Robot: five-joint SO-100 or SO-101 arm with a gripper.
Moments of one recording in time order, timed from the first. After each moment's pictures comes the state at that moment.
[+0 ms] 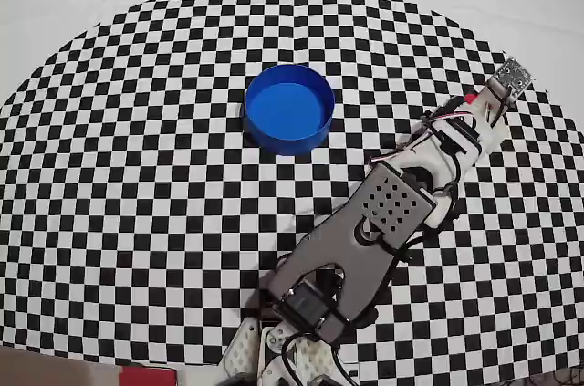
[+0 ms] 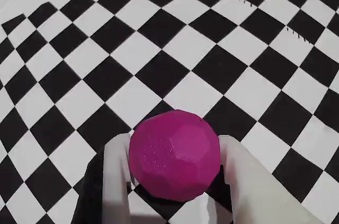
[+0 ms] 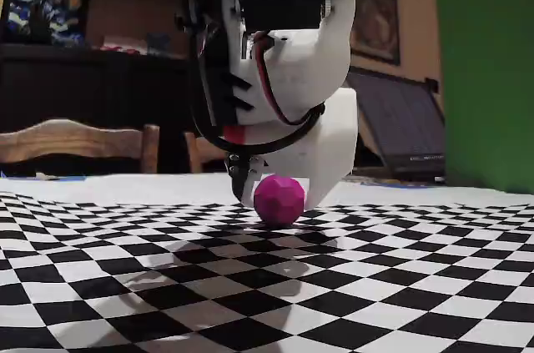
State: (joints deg) arm 45.2 41.4 69.3 7.3 -87.1
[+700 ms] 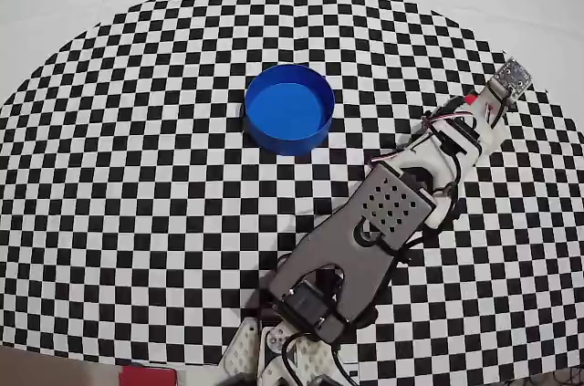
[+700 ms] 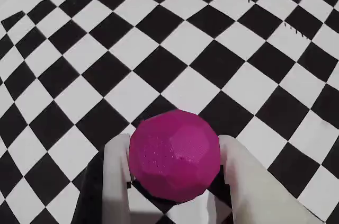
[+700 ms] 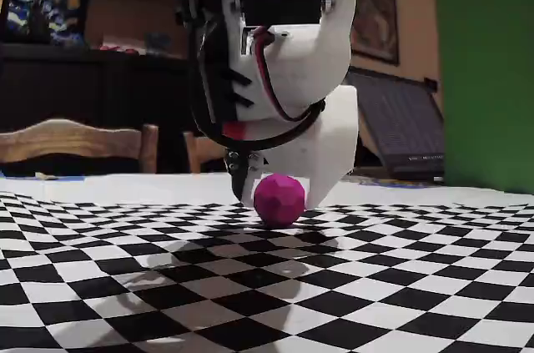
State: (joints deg) arm 45.4 43.4 71.7 7.6 -87.1
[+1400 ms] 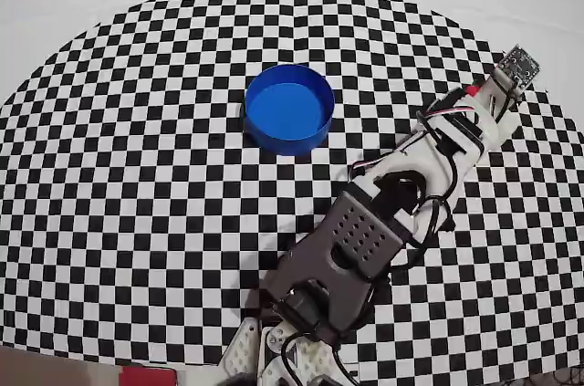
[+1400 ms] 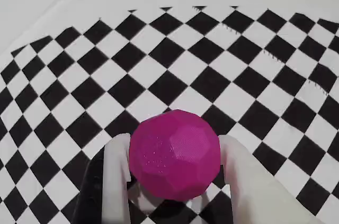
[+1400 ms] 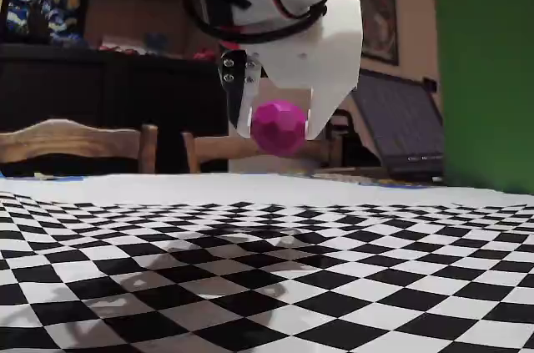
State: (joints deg) arm 45.6 65.4 90.2 7.6 -87.1
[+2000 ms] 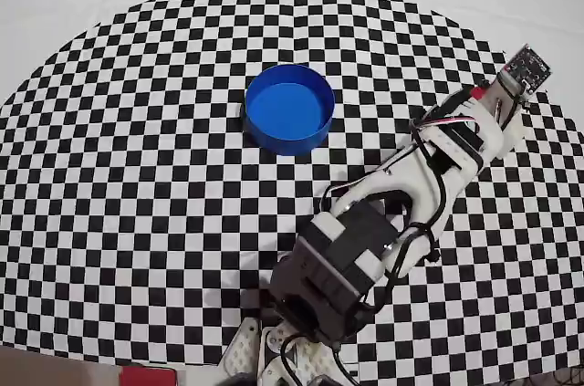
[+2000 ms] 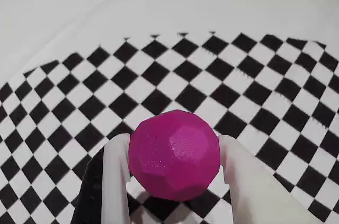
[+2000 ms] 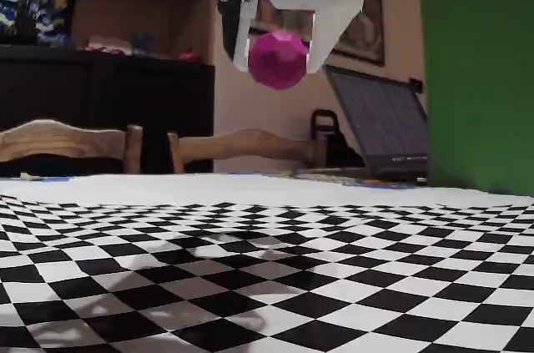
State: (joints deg) arm 47.4 83.9 104.2 7.6 -87.1
